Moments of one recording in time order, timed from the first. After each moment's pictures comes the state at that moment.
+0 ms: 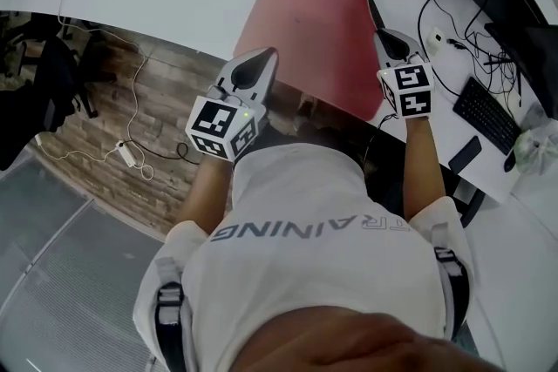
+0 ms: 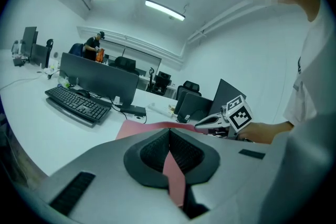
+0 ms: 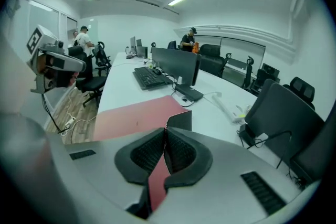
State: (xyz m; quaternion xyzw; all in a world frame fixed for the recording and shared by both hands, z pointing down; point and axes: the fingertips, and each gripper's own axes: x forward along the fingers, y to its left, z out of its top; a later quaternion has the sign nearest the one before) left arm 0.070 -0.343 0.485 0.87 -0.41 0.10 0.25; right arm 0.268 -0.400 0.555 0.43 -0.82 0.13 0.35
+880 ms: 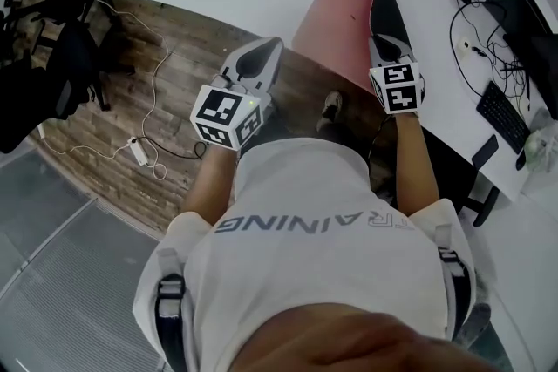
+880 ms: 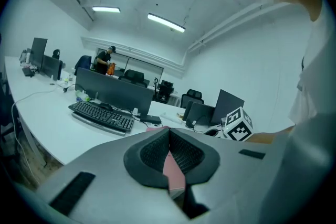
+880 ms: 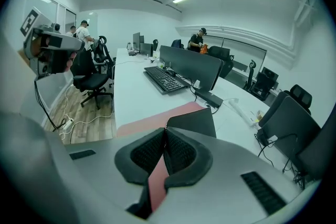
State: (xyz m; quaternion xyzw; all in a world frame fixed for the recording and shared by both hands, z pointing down) left arm -0.088 -0.306 0.444 0.87 -0.43 0.07 0.21; right arm 0.108 -0.351 0.553 0.44 -0.81 0.11 0.37
